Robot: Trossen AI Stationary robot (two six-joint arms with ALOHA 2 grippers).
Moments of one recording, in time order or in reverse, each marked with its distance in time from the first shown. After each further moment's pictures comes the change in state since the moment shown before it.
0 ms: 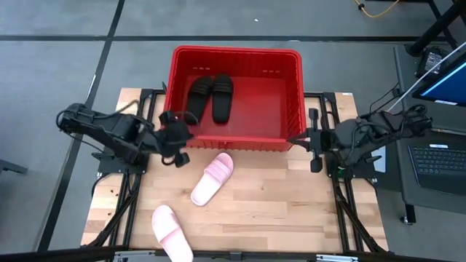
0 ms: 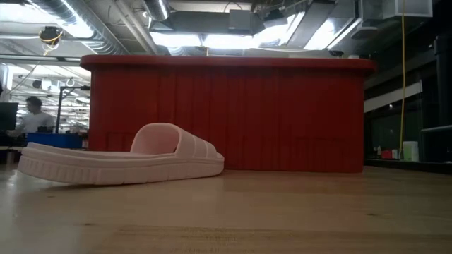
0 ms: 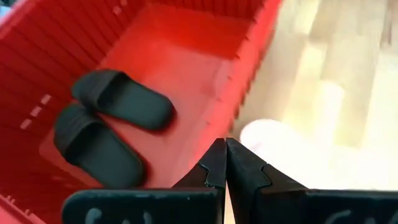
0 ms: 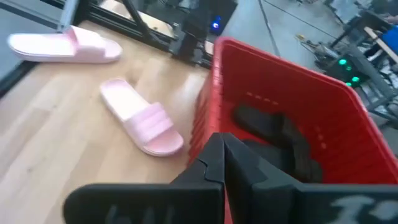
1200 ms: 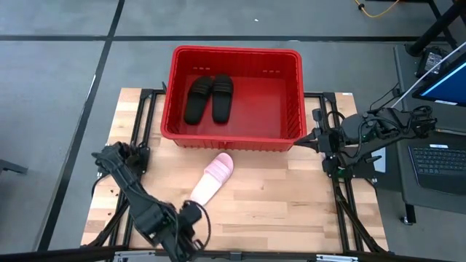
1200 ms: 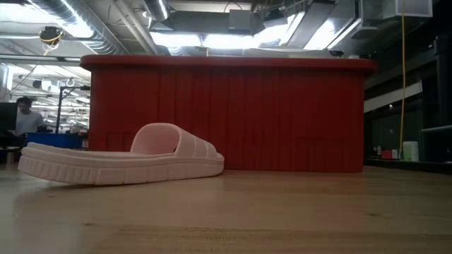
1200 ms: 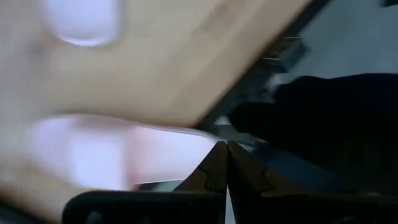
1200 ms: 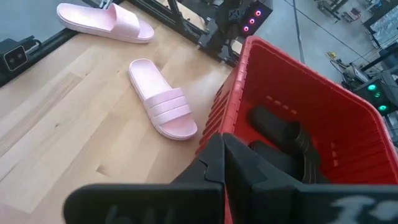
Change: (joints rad) left arm -0.482 0.743 0.671 -0.221 0.510 -1.113; right arm -0.036 -0.068 0.000 -0.104 -0.156 -0.152
